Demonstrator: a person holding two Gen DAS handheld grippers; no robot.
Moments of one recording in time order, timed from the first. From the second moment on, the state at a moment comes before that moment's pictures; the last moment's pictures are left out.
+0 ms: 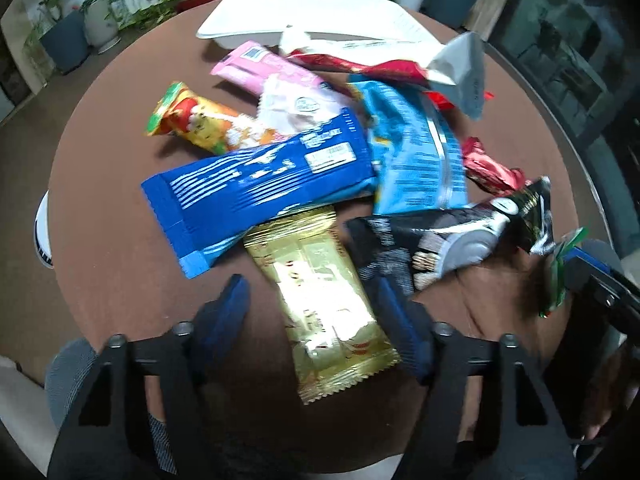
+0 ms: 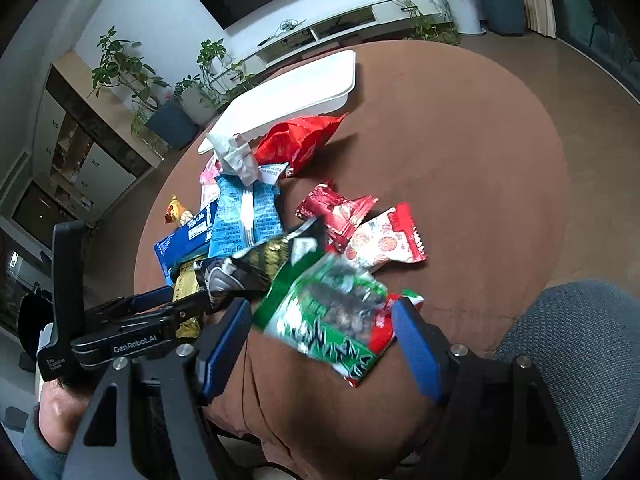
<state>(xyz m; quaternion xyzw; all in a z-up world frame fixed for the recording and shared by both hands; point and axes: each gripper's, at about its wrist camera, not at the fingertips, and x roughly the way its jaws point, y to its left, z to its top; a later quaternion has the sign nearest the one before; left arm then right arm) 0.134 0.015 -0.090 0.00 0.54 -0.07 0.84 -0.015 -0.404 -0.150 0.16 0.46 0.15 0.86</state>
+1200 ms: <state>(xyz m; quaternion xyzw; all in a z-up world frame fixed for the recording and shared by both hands) 0.106 0.043 -0.096 0.03 0.53 -0.16 0.83 0.020 -0.340 -0.177 -0.27 0.51 0.42 0.70</state>
